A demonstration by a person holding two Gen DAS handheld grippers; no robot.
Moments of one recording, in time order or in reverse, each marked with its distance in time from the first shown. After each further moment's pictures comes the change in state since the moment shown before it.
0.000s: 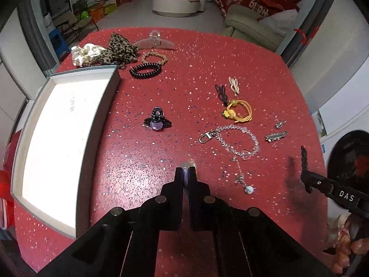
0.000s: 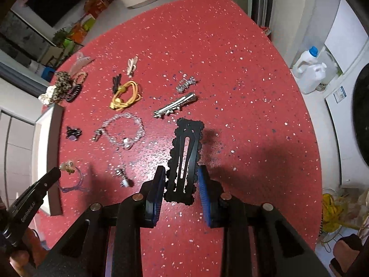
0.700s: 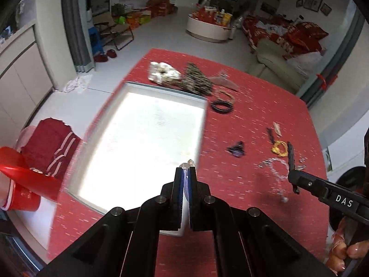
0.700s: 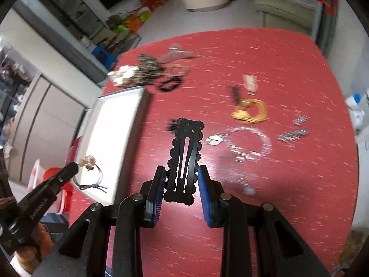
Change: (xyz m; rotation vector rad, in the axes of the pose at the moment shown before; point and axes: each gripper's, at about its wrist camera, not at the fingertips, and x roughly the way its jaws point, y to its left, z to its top) left arm -0.086 0.151 -0.002 -0.155 -0.139 0.074; right arm -0.019 0.192 -0.018 -0.262 -0.046 0.205
